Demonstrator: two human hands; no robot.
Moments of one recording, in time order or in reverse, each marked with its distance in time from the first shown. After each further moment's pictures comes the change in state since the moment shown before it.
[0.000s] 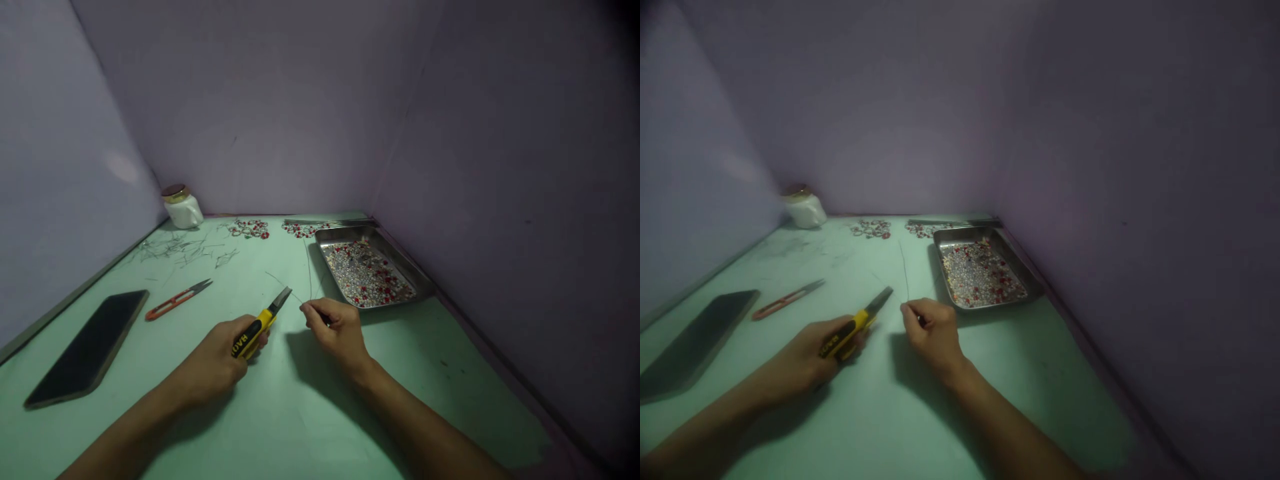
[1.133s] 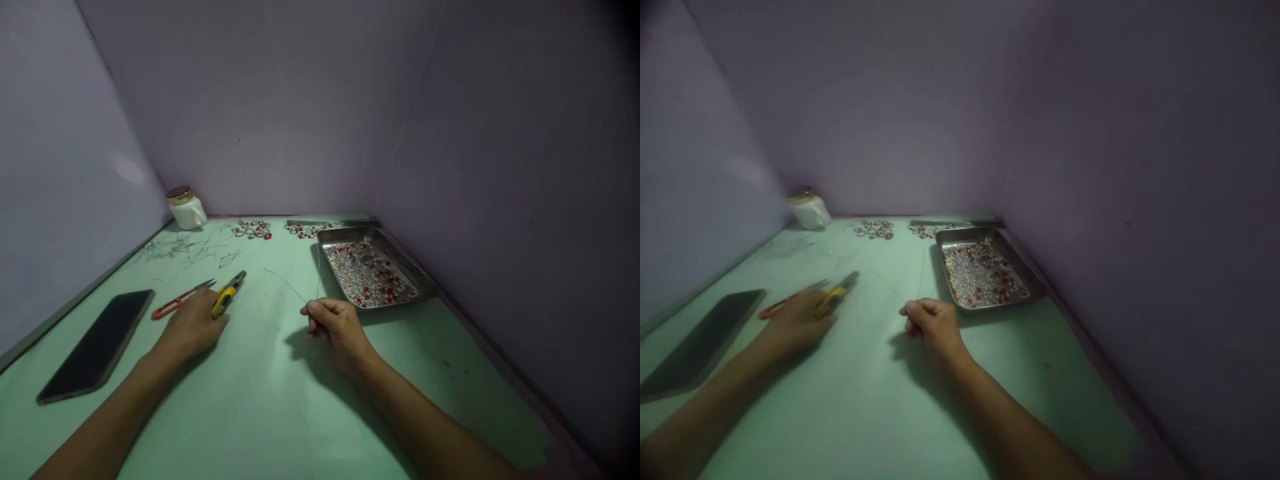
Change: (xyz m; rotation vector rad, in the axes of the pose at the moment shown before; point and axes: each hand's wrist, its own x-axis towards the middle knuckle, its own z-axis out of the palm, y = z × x) left_hand 0.030 -0.065 -0.043 0.578 0.474 -0.138; right_hand 0.003 -0.003 0.002 0.679 -0.096 0.614
